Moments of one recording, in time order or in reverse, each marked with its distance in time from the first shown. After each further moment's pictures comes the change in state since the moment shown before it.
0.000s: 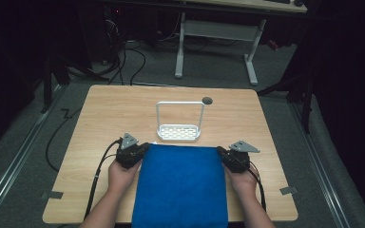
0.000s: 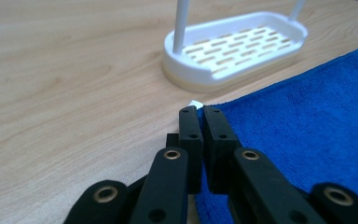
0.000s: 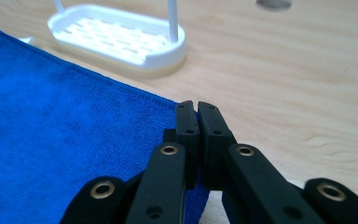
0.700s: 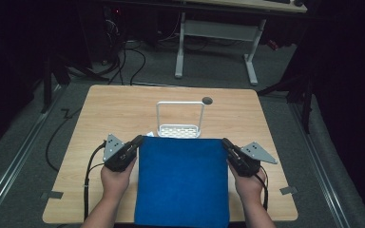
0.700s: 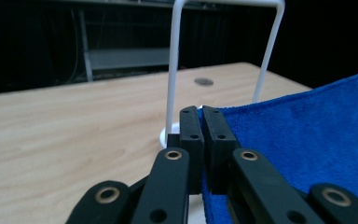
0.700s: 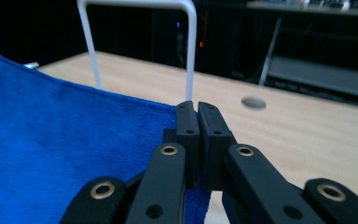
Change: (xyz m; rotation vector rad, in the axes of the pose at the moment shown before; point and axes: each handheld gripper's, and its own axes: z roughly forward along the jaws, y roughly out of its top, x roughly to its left) left arm -0.024 0.034 -0.068 -0.295 0.025 0.011; right arm 0.024 0.034 -0.065 -0.305 -0.015 -0.043
